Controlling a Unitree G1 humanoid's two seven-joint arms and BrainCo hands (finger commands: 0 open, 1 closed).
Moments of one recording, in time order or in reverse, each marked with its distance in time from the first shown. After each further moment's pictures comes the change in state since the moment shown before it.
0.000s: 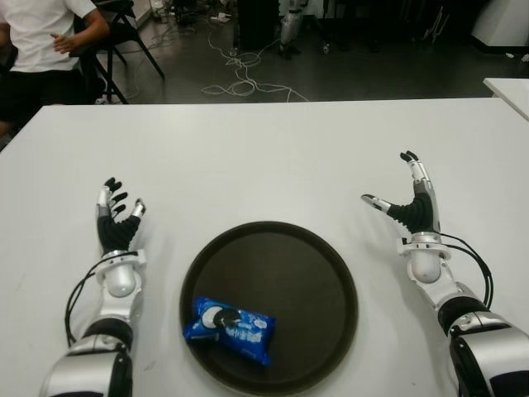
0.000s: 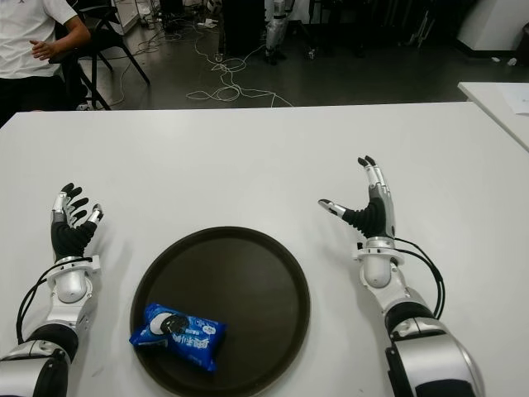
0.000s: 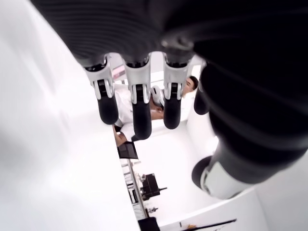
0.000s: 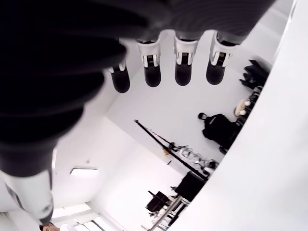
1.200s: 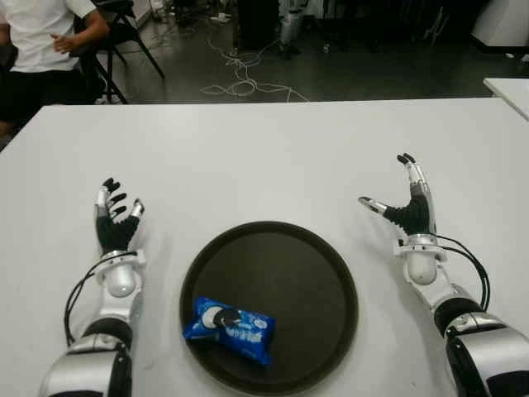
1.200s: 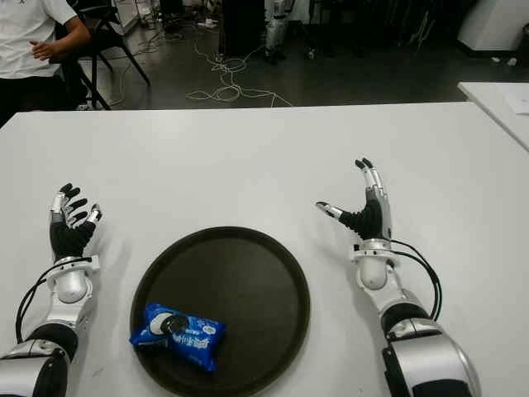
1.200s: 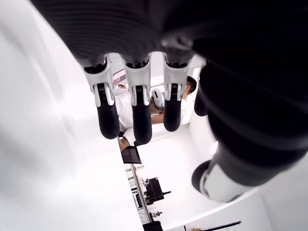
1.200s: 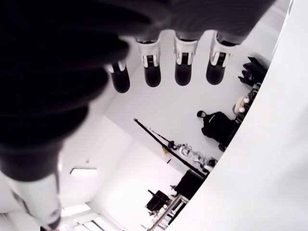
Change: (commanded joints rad) left arm -0.008 0.009 -0.009 0.005 0.000 -0.009 0.013; right arm -0.009 0.001 0.028 0.007 -0.041 0.012 -0.071
